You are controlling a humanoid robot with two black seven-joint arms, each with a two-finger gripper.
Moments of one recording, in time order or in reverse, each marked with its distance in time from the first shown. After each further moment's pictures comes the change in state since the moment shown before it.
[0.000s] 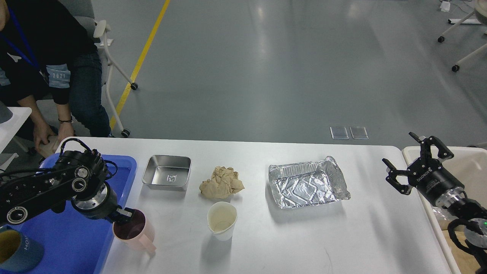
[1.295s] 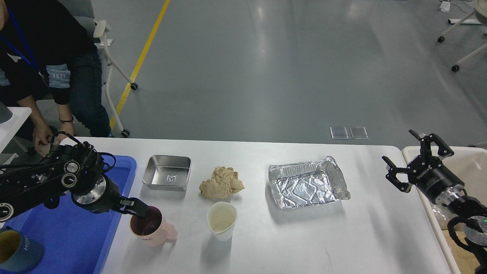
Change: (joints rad) left arm -0.029 0.059 0.009 -0.067 -0.035 0.063 -0.131; right arm 0.010 -0.001 -0.001 0.001 0.000 -0.002 0.000
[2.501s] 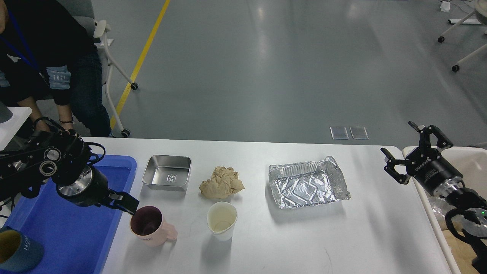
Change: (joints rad) left arm -0.052 0.101 0.010 -0.070 -0.022 -0.076 -0.066; right arm 0.035 0.004 -0.001 -0.001 0.000 -0.004 0.000
